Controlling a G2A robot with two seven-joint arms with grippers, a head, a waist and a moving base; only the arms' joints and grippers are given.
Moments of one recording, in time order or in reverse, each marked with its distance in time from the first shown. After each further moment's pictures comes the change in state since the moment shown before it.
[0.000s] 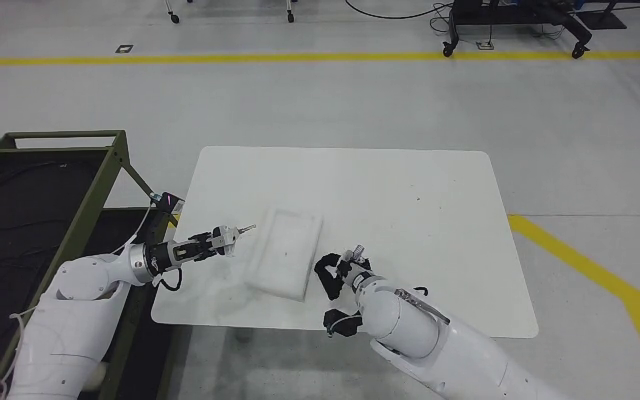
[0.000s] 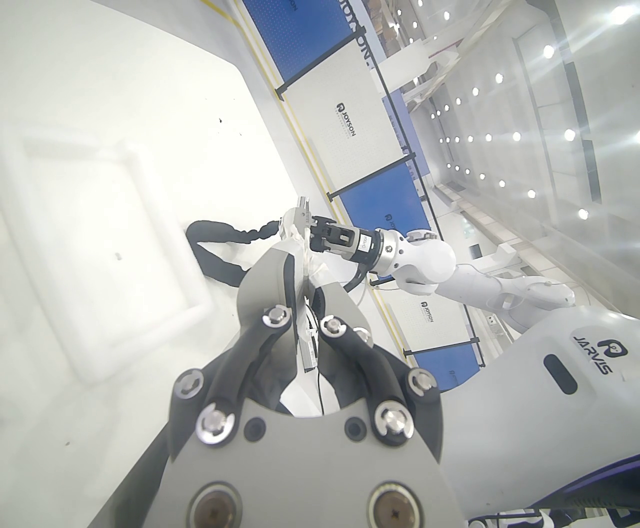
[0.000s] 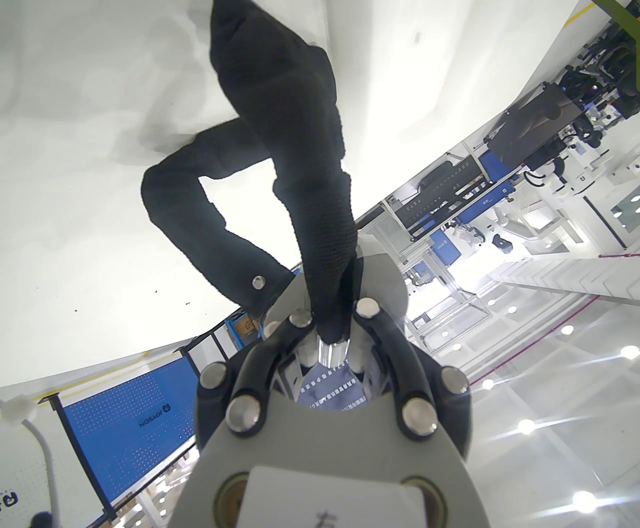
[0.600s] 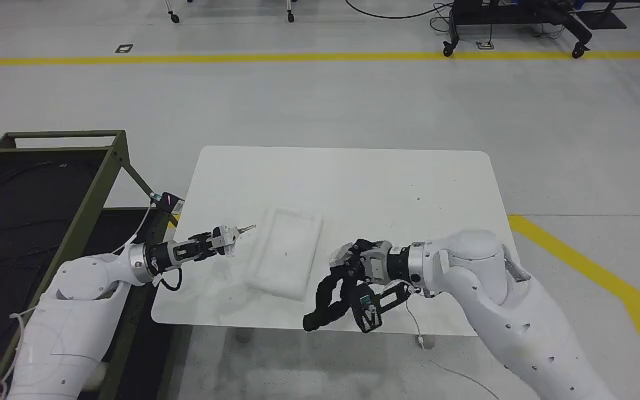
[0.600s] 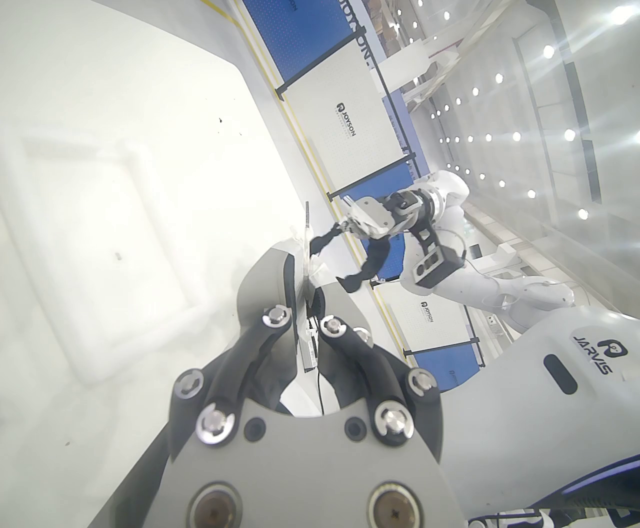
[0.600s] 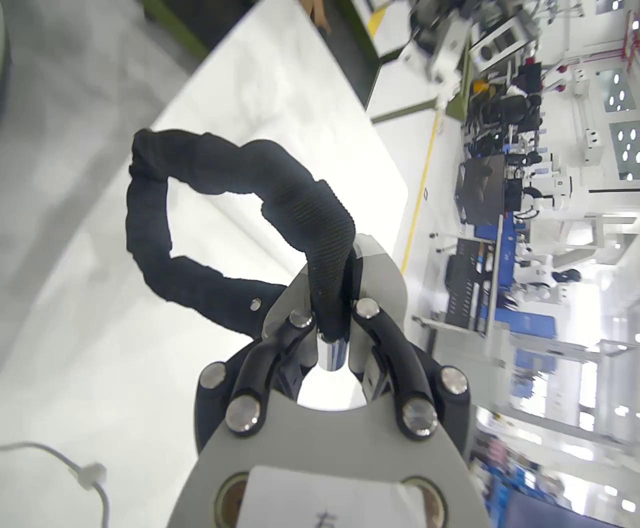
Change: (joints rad) left arm 0.000 0.000 0.000 0.000 0.000 0.000 0.000; right arm -0.061 0.059 0.508 0.042 0.763 0.025 -0.609
